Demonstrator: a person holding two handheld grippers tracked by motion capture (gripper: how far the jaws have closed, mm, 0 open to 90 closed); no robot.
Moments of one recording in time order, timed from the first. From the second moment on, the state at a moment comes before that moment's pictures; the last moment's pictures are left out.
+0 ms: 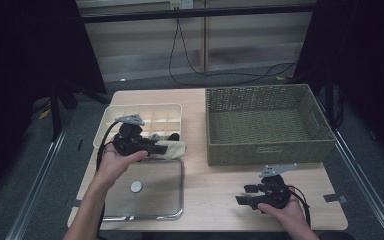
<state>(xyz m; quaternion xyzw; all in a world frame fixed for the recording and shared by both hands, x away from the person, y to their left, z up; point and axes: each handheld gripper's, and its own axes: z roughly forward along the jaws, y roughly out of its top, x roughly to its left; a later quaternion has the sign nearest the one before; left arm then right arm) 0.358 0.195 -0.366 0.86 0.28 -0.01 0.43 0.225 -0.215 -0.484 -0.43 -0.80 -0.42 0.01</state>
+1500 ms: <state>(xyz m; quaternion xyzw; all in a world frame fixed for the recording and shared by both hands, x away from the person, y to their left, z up) 0.417 0.268 -0.331 0.87 0.36 0.03 0.33 0.225 -0.216 -0.486 -0.43 -0.80 -0.42 0.02</state>
